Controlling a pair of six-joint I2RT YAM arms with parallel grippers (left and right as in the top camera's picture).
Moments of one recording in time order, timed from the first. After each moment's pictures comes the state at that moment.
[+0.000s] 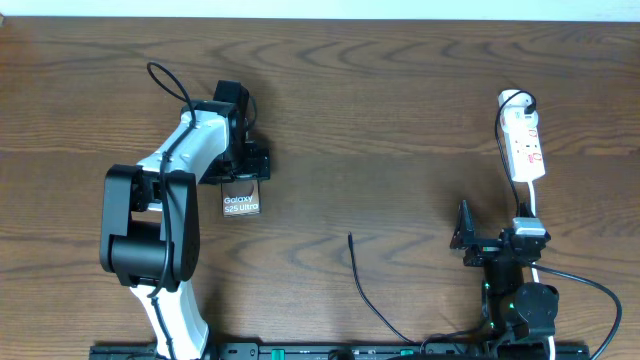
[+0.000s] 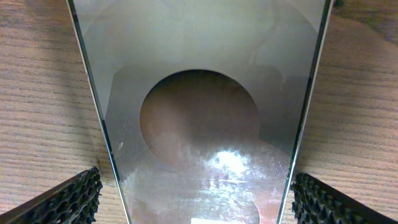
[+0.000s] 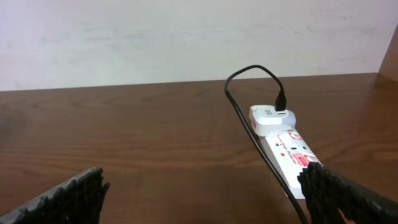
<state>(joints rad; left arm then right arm) -0.14 2.01 1.34 -0.88 0.00 -0.22 0.07 0.01 0.01 -0.07 0.07 0.06</state>
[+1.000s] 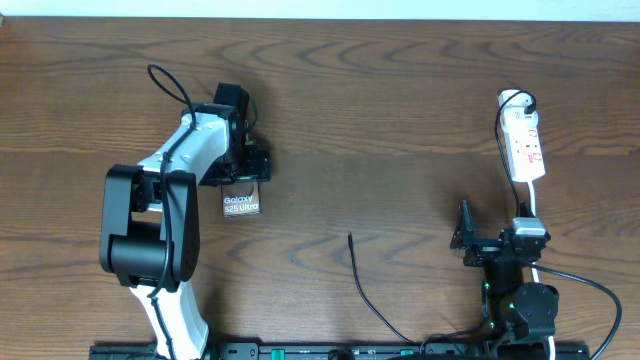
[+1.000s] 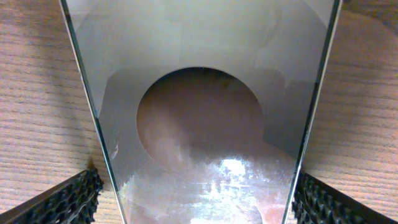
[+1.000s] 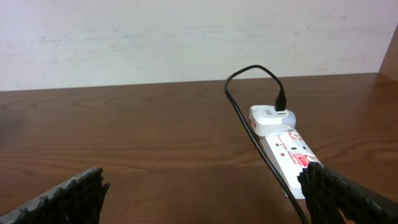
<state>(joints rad) -0.14 2.01 1.32 -0.86 0.00 -0.22 0.07 0.01 0.01 -0.07 0.07 0.06</state>
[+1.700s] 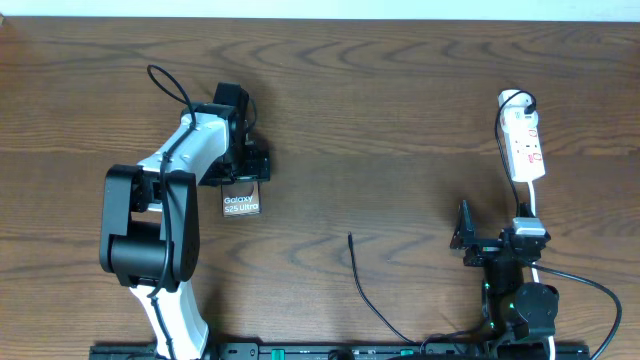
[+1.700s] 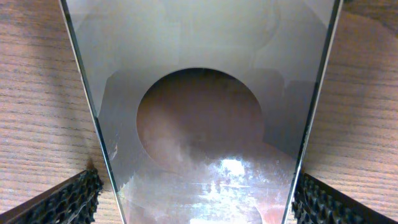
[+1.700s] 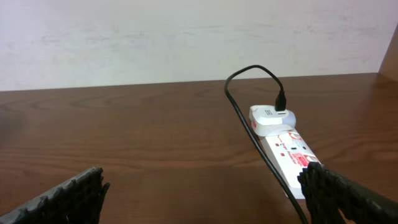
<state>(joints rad) -0.14 2.01 1.31 -0.86 0.00 -0.23 0.07 0.01 0.01 -0.07 0.07 0.06</state>
